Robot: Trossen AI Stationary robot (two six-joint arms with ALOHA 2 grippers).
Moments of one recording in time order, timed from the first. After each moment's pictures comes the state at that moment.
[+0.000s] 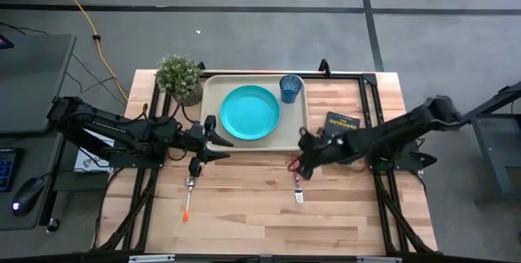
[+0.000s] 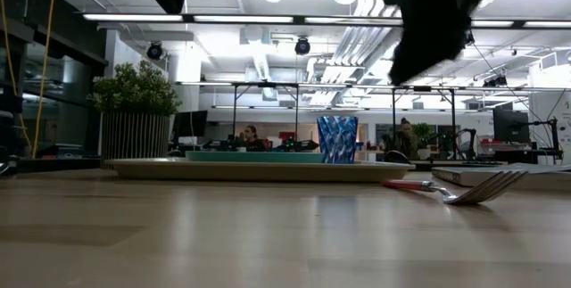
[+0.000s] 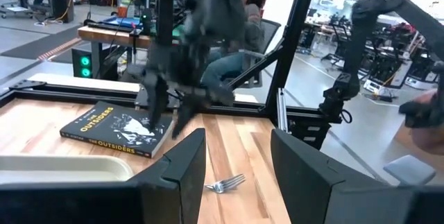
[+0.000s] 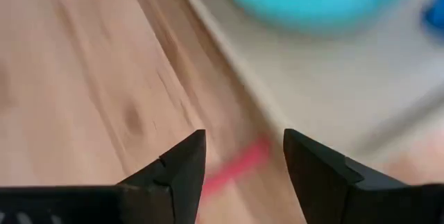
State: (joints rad) left arm -0.06 0.91 0.48 0.39 0.01 -0.18; right arm 0.30 1.41 0.95 -0.61 0.38 0.75
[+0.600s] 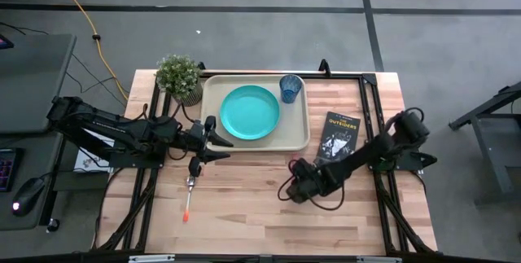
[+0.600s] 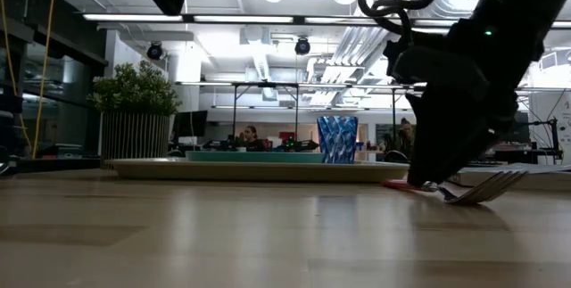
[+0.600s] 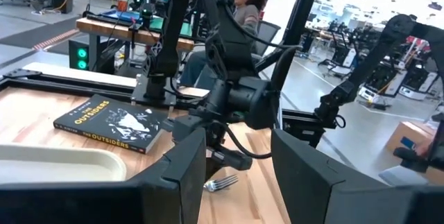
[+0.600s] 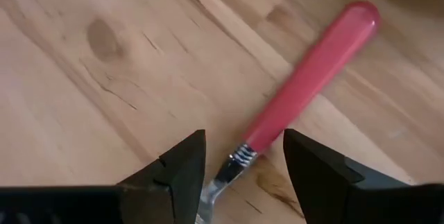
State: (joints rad) left arm -0.06 0.91 0.48 0.38 0.01 -0.23; right arm 0.47 1.79 0.96 -0.45 0.40 1.22
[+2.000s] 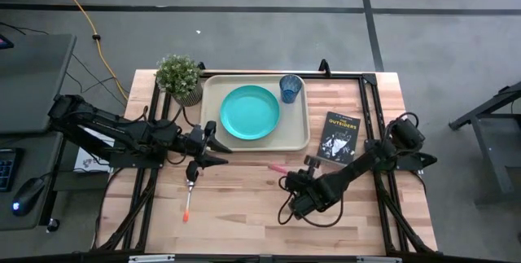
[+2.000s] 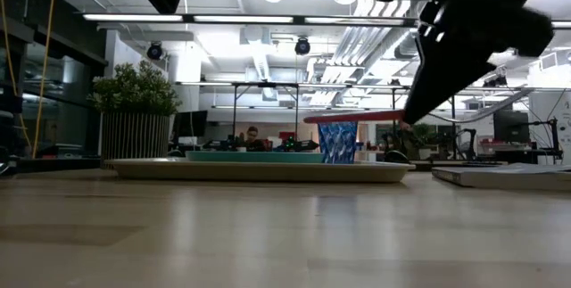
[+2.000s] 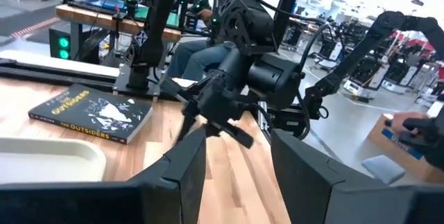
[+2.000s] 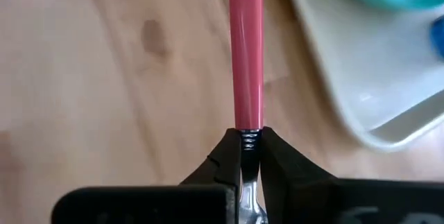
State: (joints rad) left arm -0.11 0.91 0.48 0.36 0.01 -0.26; right arm 0.55 1.86 1.27 -0.87 0.62 0.76
